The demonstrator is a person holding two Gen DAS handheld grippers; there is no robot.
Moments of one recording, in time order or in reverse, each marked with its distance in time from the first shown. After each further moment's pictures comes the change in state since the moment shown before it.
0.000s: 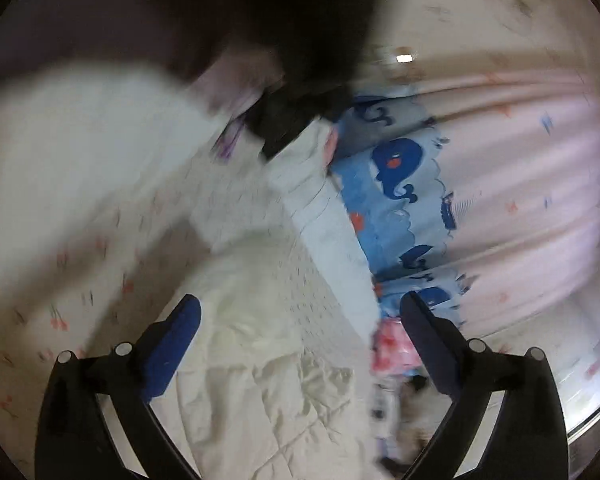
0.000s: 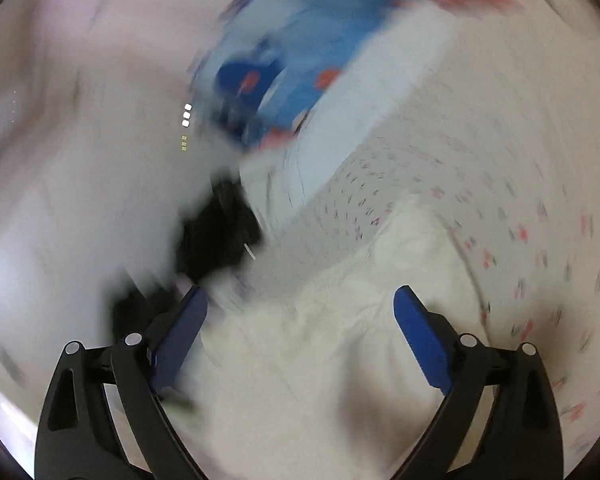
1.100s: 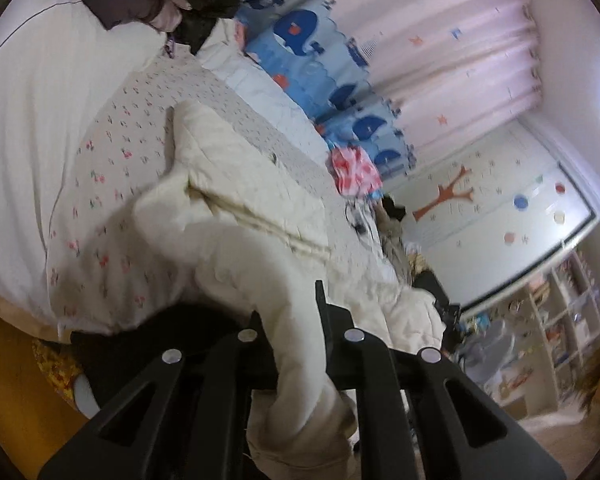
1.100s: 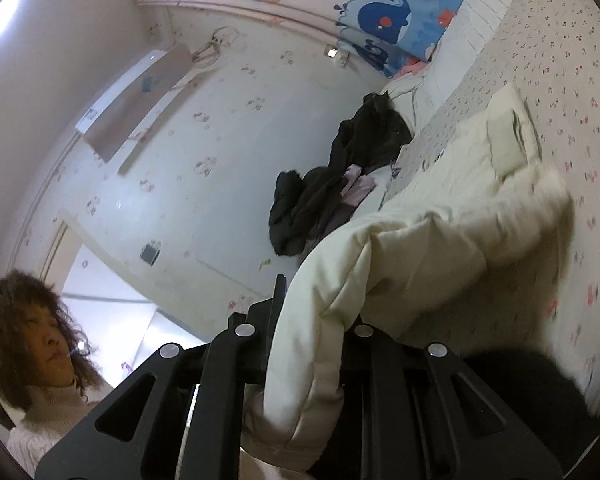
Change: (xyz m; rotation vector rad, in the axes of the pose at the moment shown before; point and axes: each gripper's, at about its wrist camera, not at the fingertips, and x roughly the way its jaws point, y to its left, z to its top) left arm -0.252 0.003 -0.148 0.258 0.424 -0.177; right arm -0.258 0.041 -0.212 0.076 0.119 0.585
